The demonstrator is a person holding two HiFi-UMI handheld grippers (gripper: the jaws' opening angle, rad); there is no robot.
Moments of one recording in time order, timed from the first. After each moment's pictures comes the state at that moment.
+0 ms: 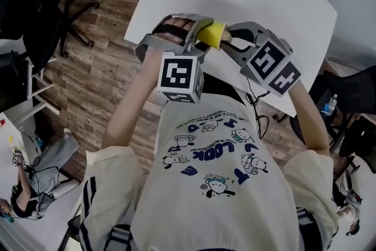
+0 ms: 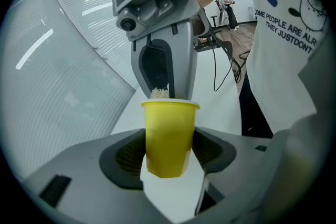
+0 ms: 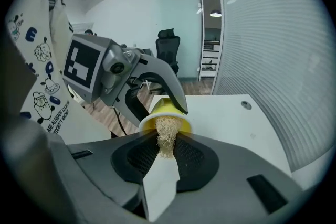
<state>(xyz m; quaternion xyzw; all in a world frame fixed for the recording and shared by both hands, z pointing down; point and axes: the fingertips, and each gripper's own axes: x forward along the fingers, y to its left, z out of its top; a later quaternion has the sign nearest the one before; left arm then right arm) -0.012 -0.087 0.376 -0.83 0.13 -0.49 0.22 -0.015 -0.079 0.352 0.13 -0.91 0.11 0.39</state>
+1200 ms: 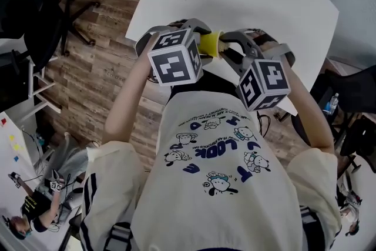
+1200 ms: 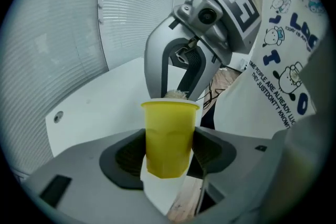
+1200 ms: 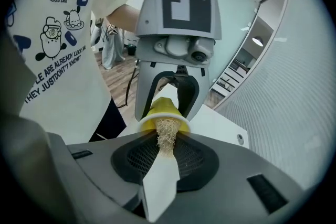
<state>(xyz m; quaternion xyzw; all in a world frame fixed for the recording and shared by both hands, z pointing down) -0.017 -0.046 0.395 -0.88 0.00 -0.48 -0.05 -0.024 -0.048 0.369 0.04 -0.87 -0.14 0.47</state>
